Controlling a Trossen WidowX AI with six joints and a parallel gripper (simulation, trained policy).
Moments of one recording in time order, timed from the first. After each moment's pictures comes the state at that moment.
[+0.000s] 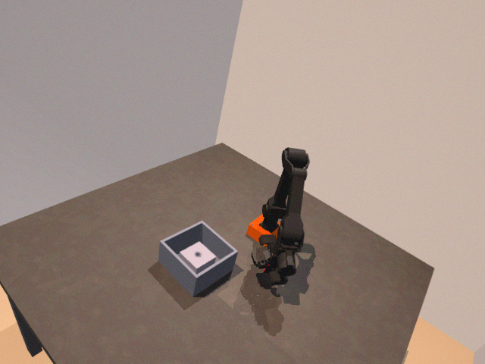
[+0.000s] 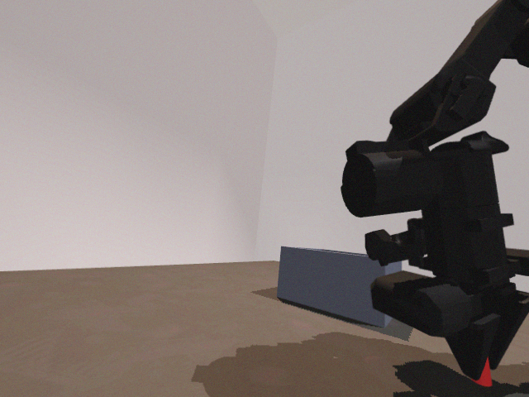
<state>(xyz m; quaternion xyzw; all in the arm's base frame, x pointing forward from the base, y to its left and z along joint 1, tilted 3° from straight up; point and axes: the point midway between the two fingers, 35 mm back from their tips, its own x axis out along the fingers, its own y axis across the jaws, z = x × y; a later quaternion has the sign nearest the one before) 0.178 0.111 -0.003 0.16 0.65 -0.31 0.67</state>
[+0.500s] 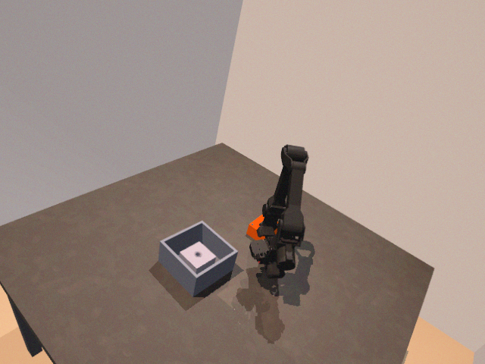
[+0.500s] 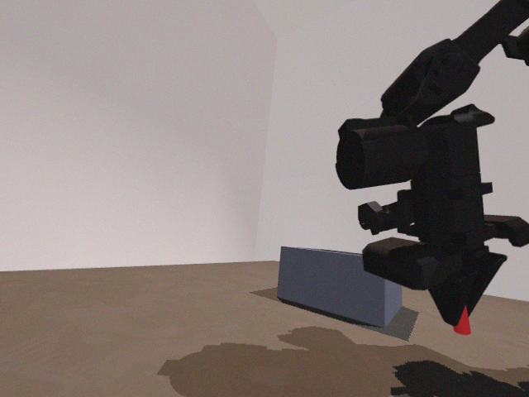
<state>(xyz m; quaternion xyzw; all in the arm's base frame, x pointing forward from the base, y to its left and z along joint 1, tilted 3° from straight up) 0.188 0.092 0.034 0.13 0.63 -0.34 0.69</state>
